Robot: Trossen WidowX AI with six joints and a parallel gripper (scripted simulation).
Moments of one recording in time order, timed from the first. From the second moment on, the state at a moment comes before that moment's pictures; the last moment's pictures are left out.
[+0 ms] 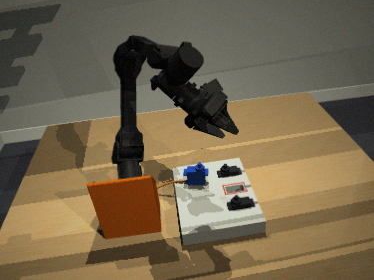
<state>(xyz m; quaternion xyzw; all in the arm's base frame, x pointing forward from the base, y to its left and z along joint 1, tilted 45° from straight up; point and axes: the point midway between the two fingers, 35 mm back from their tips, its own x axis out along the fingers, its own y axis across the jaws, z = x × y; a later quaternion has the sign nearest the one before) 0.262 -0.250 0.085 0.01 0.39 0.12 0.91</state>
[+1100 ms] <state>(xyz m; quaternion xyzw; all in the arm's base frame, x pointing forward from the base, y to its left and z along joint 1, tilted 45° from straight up) 0.197 0.003 0.071 0.32 0.66 0.22 0.64</state>
